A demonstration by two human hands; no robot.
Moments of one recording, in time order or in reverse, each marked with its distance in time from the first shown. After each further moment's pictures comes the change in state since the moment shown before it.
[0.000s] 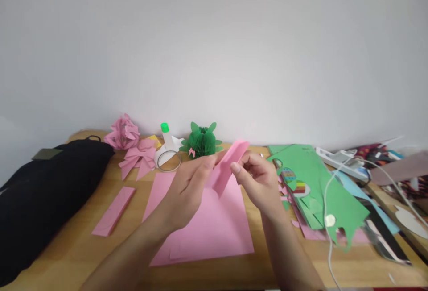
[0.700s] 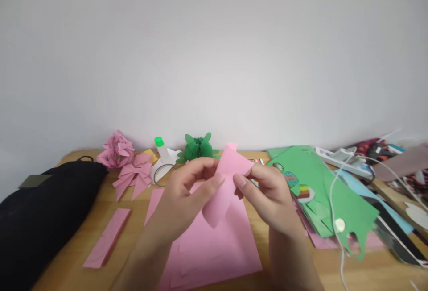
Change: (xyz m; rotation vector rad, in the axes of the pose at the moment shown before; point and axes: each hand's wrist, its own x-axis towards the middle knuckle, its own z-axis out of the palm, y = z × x) left_hand 0.017 0.001 -0.002 -0.160 -0.106 -0.009; right_hand 0.007 -0.017 -0.013 -0.166 -0.067 -0.225
